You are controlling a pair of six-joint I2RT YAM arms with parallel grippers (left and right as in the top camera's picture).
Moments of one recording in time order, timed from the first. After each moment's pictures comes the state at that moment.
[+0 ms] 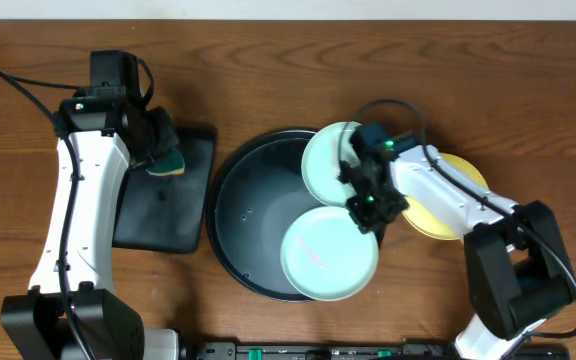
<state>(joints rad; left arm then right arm) 0.07 1.58 1.43 -1.07 0.01 -0.38 0.49 1.84 1.22 -1.03 -0.19 -0.02</state>
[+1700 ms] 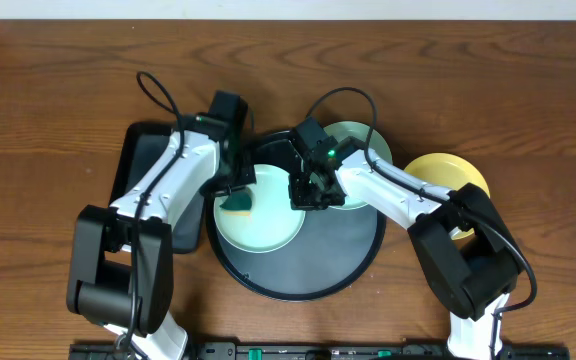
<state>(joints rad) -0.26 1.80 1.20 -0.88 0.04 -0.49 0.66 2.02 1.34 -0.68 -0.23 0.60</state>
